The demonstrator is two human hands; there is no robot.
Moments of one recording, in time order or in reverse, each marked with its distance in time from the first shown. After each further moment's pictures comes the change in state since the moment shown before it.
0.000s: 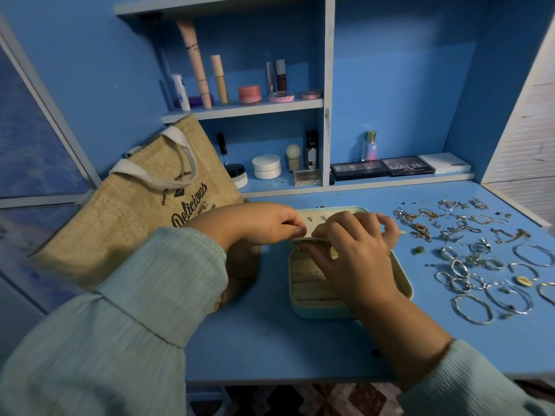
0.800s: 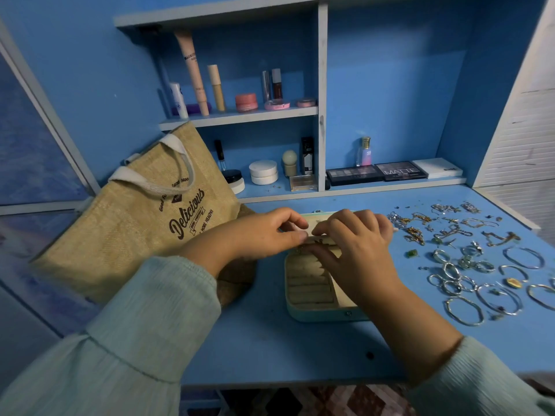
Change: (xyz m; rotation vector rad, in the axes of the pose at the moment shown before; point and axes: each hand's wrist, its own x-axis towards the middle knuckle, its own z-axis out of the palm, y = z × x) left_hand -0.011 -0.004 0.016 -0.314 0.123 0.056; right_hand 0.008 0.013 -0.006 0.096 -0.054 -0.041
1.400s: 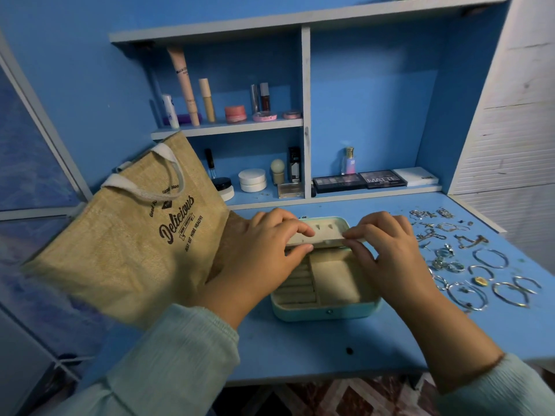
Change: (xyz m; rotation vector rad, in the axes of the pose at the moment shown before) left_hand -0.011 0.019 0.051 0.313 0.689 0.249; right_hand -0.011 0.047 -0.044 0.085 -0.036 0.070
